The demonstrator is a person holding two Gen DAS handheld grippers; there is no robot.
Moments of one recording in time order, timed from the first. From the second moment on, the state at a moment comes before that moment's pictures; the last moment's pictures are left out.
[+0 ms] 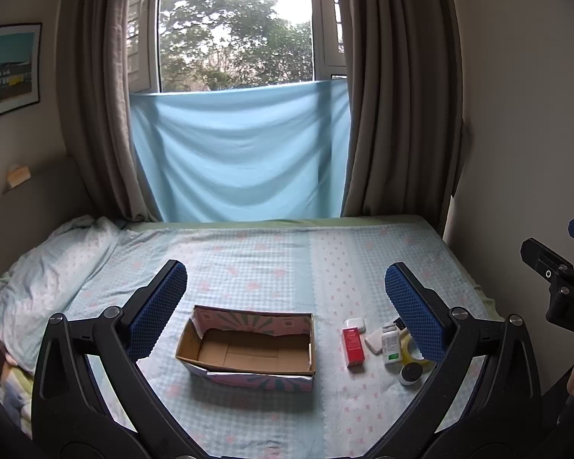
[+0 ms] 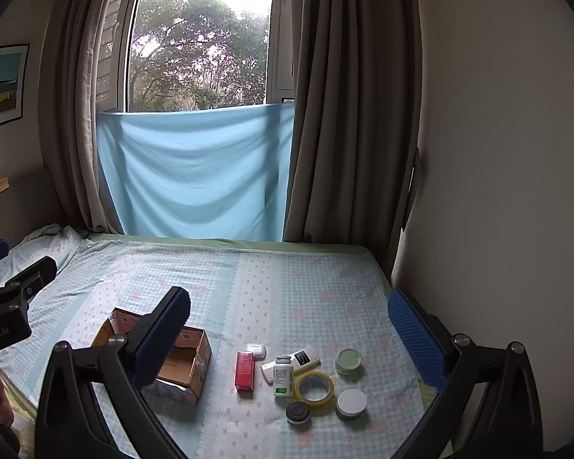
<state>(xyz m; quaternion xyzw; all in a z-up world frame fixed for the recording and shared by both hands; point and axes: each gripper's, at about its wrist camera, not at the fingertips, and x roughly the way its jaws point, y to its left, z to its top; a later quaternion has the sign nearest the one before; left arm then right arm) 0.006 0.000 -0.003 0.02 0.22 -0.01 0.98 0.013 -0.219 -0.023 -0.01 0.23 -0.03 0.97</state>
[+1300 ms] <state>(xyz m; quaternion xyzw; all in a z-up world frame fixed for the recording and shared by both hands) 0.009 0.009 -0.003 0.01 0.22 -0.02 0.98 0.012 -0.213 -0.024 -0.01 0.22 -0.03 0.97</state>
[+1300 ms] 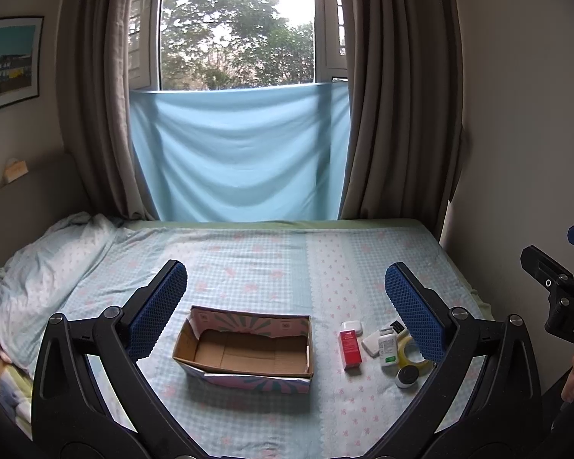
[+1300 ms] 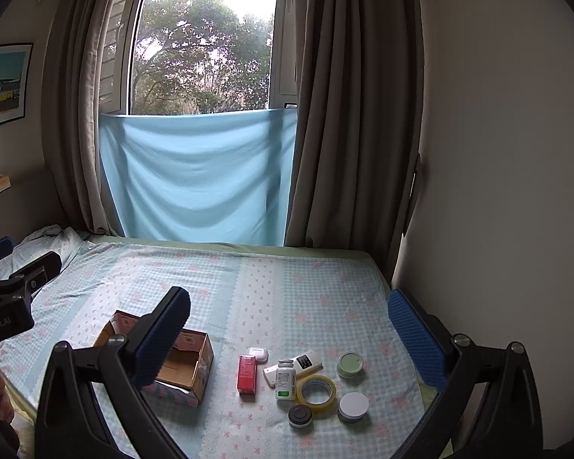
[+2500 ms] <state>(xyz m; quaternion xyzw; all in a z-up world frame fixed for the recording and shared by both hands) 0.174 -0.065 -0.137 0.03 0.43 -0.10 0.90 0.094 -0.303 -0.141 0.09 0.37 -0.14 0.91</state>
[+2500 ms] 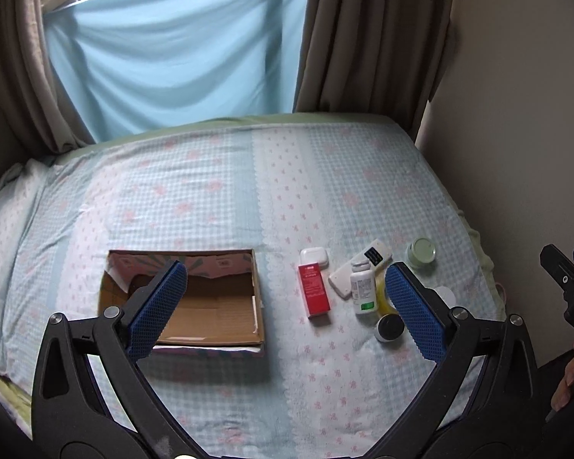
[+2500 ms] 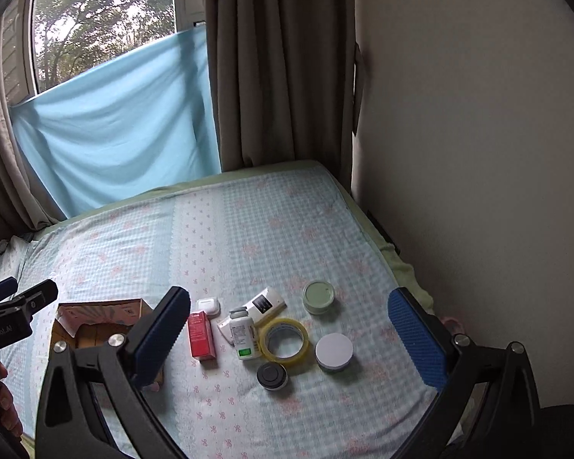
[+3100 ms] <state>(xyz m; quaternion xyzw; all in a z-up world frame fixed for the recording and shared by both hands) 0.300 -0.168 -0.362 0.06 0.63 -0.06 0.77 0.173 -0.413 -0.373 0.18 0.59 -0.21 0.76</state>
